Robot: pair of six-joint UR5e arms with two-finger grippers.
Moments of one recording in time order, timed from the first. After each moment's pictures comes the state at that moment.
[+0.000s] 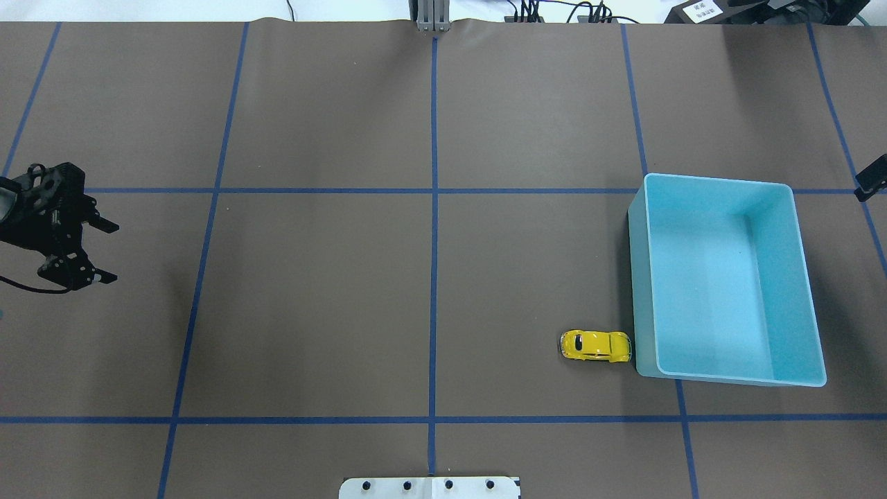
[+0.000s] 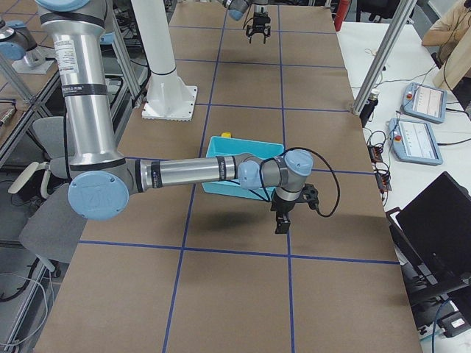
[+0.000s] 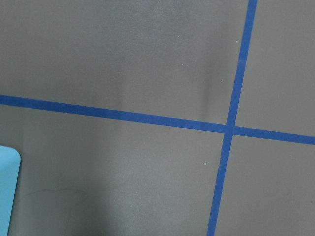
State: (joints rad) left arm -0.99 -1.60 -1.59 -2.34 -2.41 0.28; right arm 1.30 -1.45 1.55 -1.56 2.22 0.13
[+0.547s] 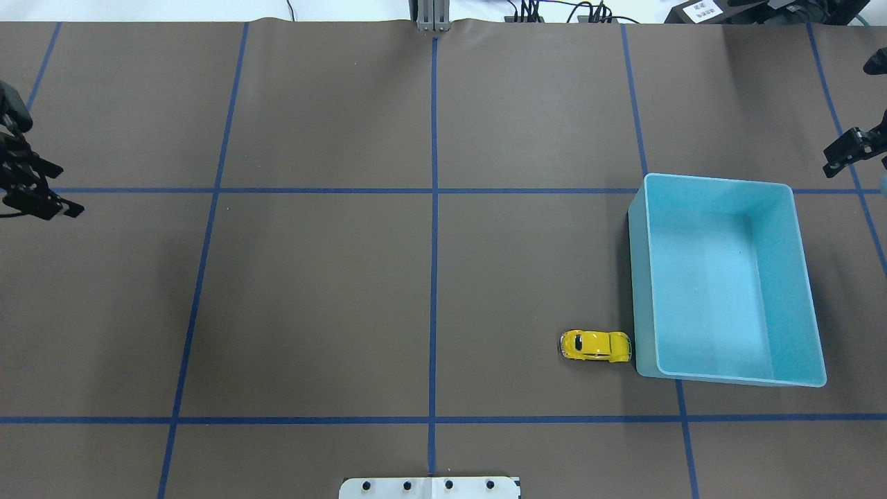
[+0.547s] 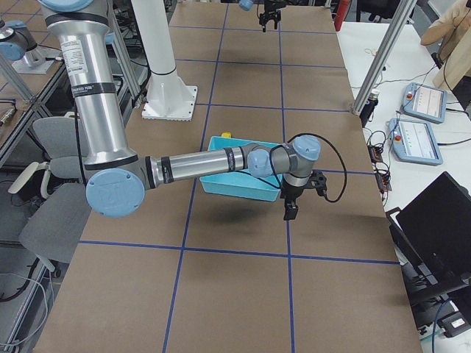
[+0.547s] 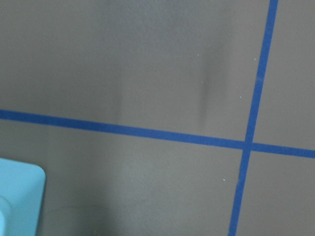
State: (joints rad) left arm -1.19 -1.68 -1.61 -2.10 -2.41 0.08; right arm 1.27 -1.37 1.56 -1.57 2.23 0.29
